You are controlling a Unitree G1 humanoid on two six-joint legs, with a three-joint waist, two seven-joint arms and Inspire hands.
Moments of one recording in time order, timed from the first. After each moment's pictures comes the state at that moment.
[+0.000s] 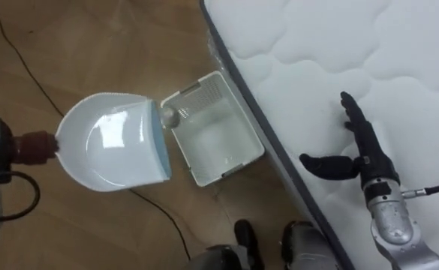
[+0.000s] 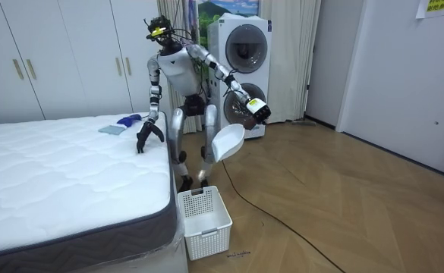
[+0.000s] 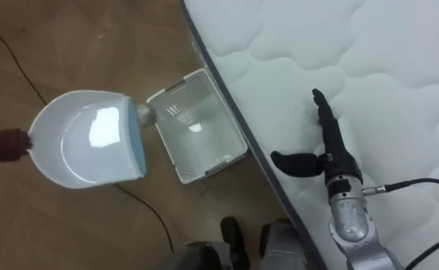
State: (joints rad) left arm -0.44 0.73 -0.36 1.19 0.61 0.05 0.49; right arm -0.05 -0.48 0.24 0.46 0.02 -0.30 -0.30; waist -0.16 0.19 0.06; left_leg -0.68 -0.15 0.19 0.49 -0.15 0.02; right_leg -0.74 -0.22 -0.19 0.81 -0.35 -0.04
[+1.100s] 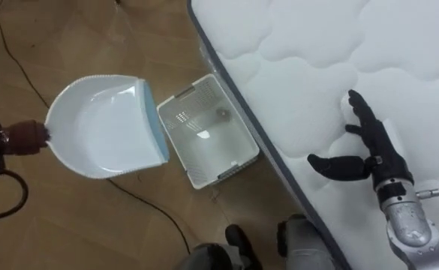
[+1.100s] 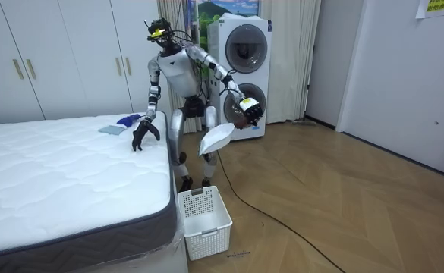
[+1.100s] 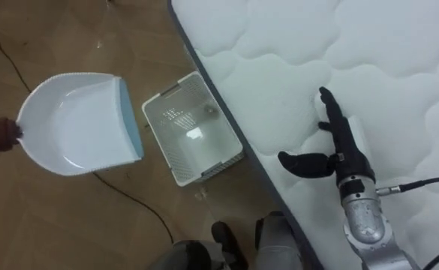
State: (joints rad) left arm -0.36 0.75 -0.34 1.00 0.54 0.00 0.56; right arm -0.03 -0.53 0.24 0.42 0.08 -0.28 -0.27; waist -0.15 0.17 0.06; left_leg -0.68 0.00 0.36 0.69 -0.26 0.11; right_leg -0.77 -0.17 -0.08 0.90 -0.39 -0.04
